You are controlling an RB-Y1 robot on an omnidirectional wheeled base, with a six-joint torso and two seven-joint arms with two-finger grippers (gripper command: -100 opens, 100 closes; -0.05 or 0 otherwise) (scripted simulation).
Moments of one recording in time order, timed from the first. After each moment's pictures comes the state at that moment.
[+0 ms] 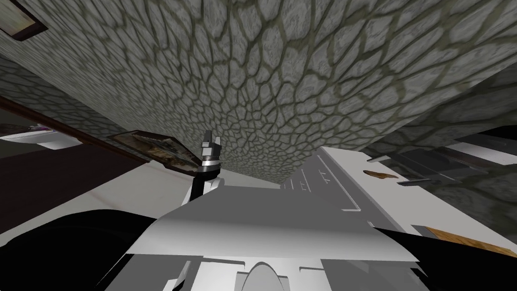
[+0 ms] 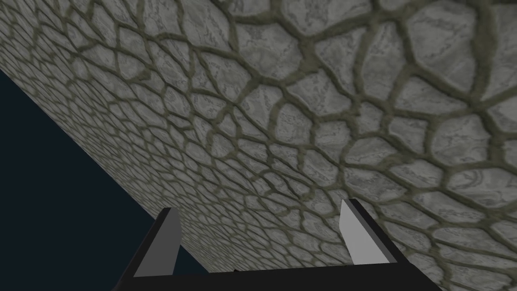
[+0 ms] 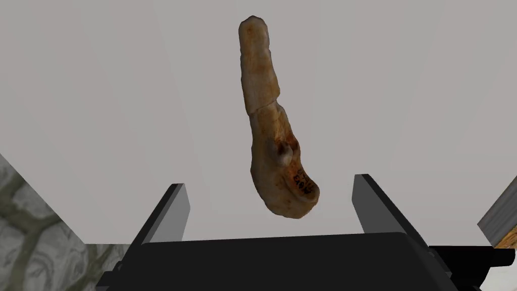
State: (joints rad) left arm 0.54 0.05 -0.01 -2.40 0.04 -0.37 -0.14; right arm -0.23 -2.07 0.59 -1.05 0.76 -1.60 0.47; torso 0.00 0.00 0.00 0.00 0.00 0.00
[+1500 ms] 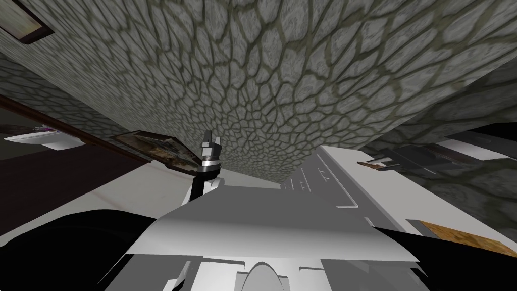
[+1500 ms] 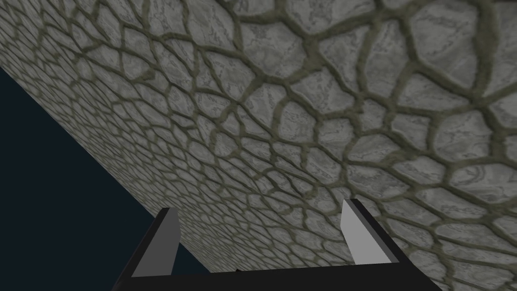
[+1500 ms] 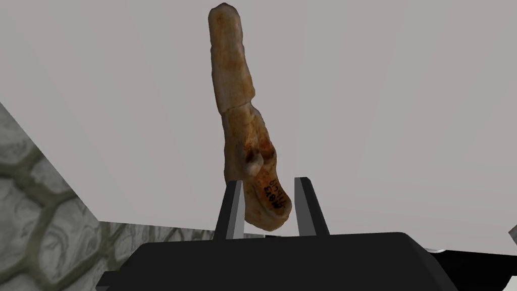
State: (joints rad) left arm 0.54 0.05 -0.01 -2.40 0.04 -0.37 -0.14; right arm -0.24 -2.05 0.56 -1.06 0.74 -1.56 0.48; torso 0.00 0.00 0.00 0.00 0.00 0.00
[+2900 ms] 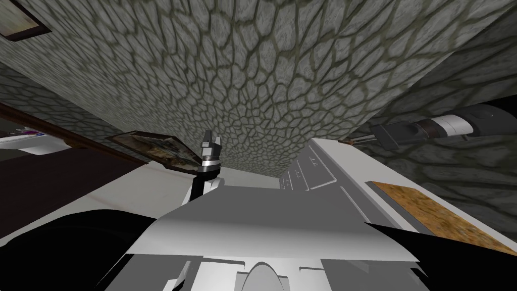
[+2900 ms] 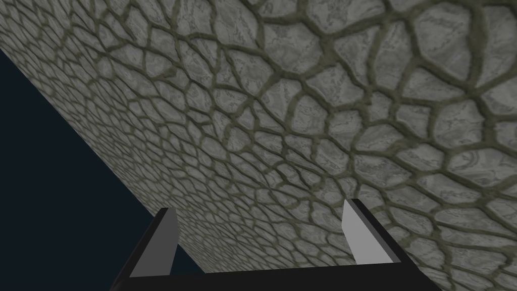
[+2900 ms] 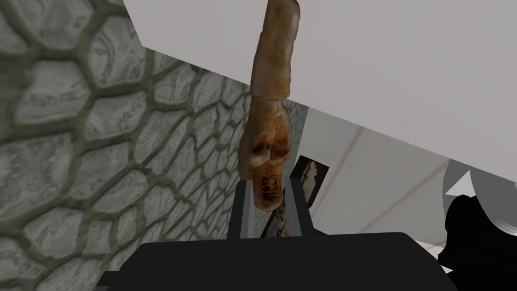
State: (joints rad) left arm 0.54 0.05 -0.01 -2.40 0.04 -0.37 -0.14; right arm -0.33 -1.99 0.38 -1.06 0.55 -1.51 0.54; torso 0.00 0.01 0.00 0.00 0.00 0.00
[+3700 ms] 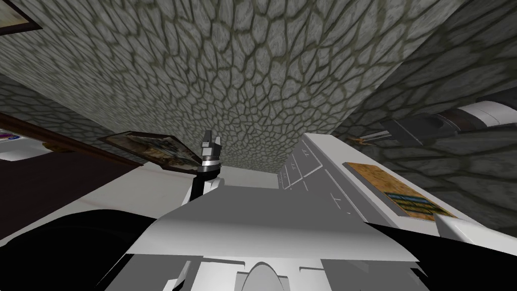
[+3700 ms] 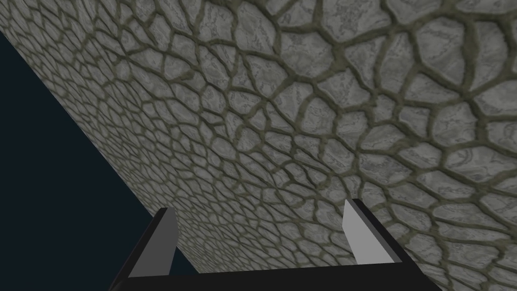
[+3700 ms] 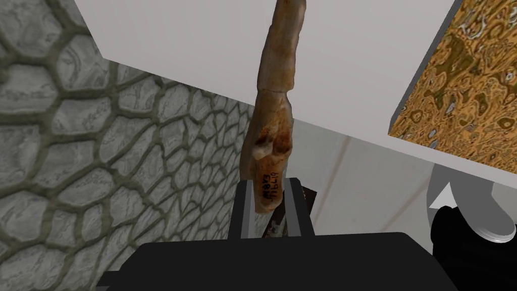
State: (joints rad) left arm 0.54 0.05 -0.01 -2.40 0.04 -0.37 -0.14; right arm -0.34 -2.14 0.43 -1.14 0.52 -1.49 0.53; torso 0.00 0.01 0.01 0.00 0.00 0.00
